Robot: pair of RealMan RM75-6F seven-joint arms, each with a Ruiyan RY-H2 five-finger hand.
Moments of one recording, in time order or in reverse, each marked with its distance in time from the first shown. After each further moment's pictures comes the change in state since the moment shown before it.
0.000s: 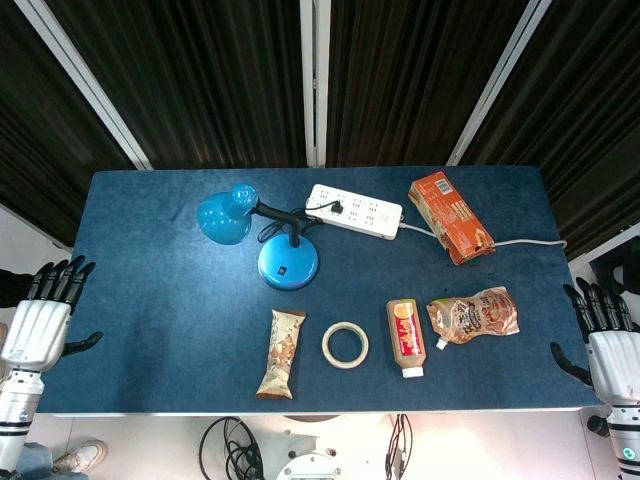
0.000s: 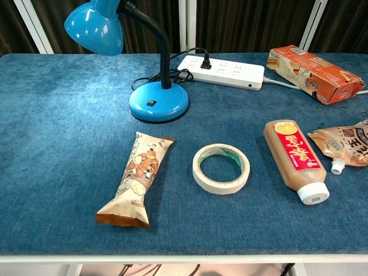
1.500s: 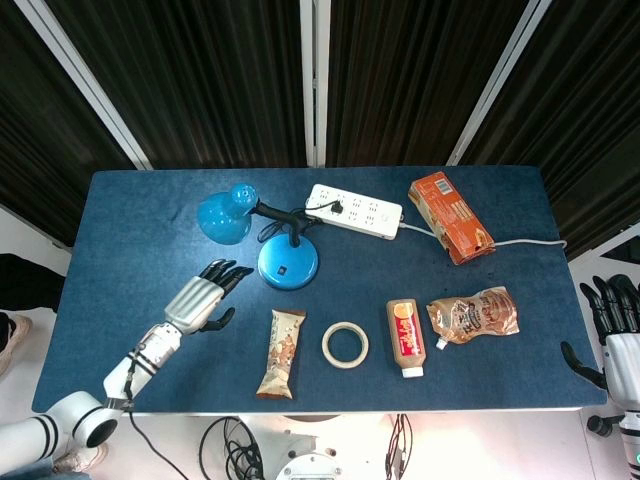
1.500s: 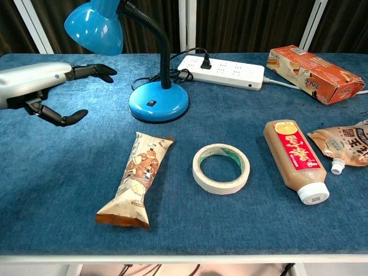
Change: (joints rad) left arm -0.415 -0.384 -0.030 0.246 0.065 -0.447 -0.242; right arm -0.022 0.024 0.005 -0.007 -0.002 0.050 0.059
